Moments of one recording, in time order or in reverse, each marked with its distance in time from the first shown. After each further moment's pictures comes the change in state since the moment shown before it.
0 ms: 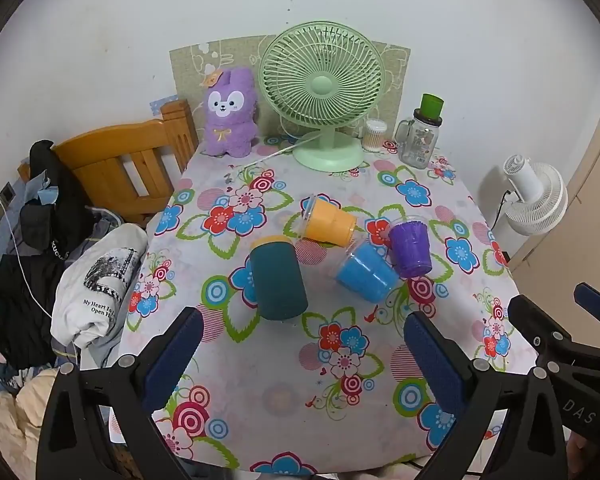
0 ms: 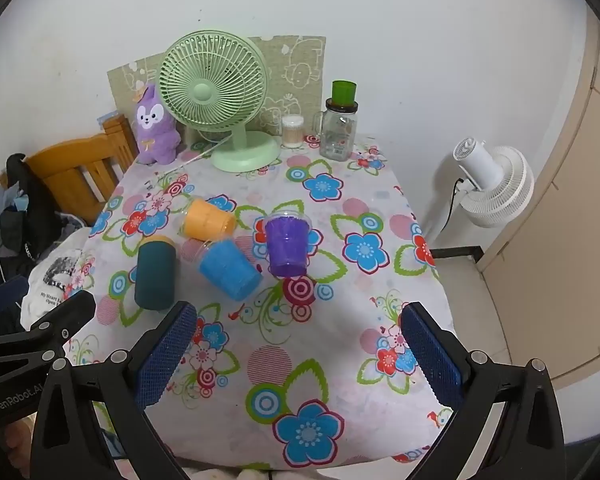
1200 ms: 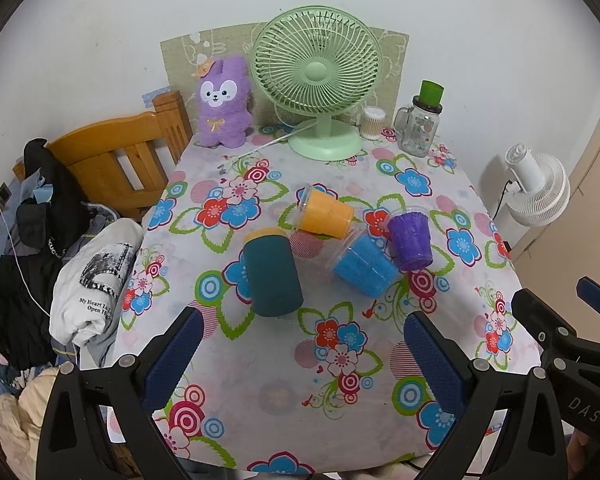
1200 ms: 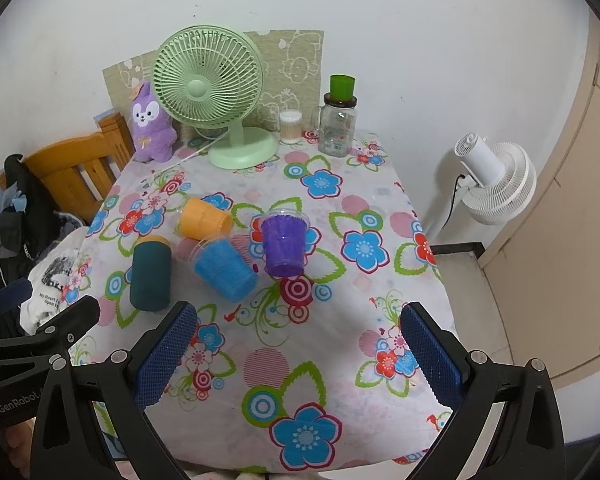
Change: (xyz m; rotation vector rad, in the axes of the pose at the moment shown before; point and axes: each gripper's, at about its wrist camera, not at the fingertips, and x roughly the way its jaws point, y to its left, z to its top) left arm 0.016 -0.011 0.008 0.012 0.054 0.006; right arm 0.012 -0.005 0.002 0.003 -0.019 -0.004
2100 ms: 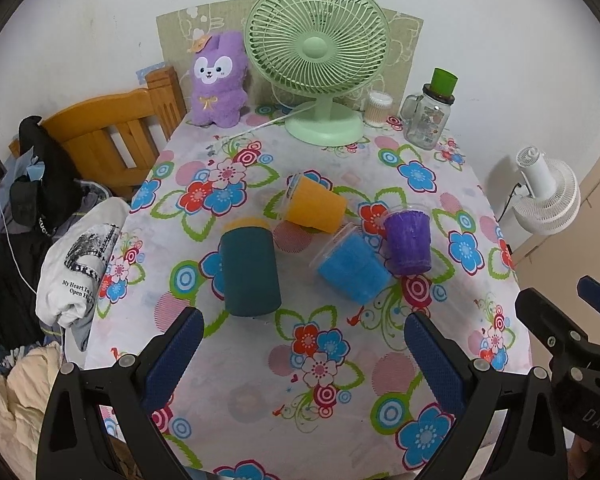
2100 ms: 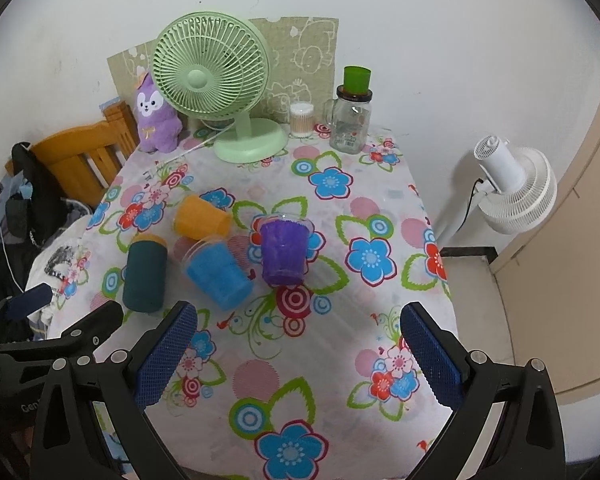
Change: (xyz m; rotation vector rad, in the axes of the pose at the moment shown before) left arm 0.038 -0.018 0.018 -0.069 0.074 0.004; right arm 0.034 -0.019 0.024 -0.058 0.118 0.046
